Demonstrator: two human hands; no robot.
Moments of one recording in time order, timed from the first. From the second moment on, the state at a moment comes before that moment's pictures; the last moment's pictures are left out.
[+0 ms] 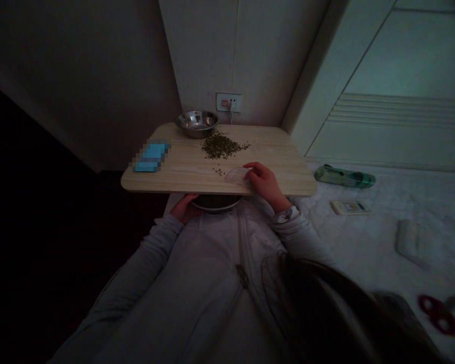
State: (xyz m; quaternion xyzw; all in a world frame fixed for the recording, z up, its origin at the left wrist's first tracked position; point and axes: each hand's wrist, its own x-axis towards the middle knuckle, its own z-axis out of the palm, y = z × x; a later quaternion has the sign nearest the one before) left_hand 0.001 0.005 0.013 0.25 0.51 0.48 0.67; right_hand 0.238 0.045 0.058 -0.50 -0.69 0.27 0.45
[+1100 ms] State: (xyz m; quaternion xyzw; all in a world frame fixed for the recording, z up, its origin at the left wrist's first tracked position) left_hand 0.001 0.004 0.014 0.23 0.51 0.48 0.67; right_hand 0.237 0.042 0.061 -0.51 -0.69 0.26 0.44
